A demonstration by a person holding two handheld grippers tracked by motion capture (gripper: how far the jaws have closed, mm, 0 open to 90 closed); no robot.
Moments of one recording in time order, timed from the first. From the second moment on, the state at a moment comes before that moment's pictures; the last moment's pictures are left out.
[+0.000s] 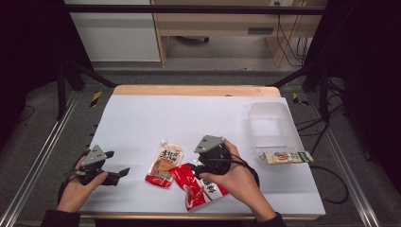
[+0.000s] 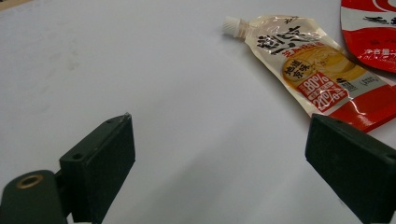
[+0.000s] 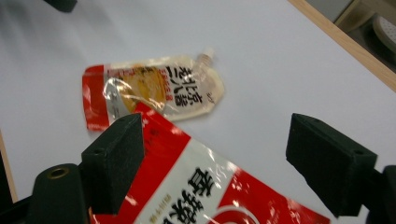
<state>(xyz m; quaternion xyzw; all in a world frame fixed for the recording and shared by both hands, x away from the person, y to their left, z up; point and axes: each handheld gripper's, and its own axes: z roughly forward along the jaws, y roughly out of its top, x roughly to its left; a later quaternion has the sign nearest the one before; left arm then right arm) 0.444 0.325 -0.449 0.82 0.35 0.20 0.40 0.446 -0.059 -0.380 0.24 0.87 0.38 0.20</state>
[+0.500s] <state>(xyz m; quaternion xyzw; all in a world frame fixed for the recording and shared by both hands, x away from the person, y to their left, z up) 0.444 0.324 -0.446 0.82 0.34 0.21 0.40 0.485 -0.029 -0.409 0.28 0.87 0.37 0.18</state>
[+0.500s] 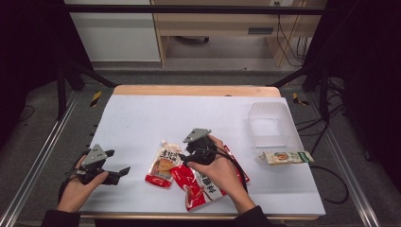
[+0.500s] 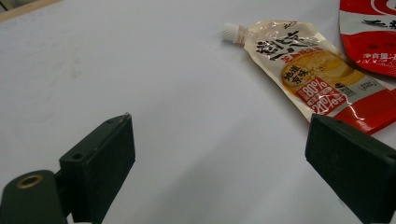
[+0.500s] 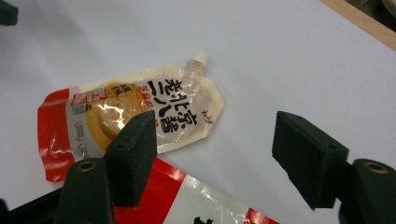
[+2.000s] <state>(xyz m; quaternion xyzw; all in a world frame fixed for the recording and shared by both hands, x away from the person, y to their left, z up) 0.445 0.327 -0.449 0.83 0.34 0.20 0.40 0.543 0.012 -0.468 0.32 0.89 0.32 0.10</state>
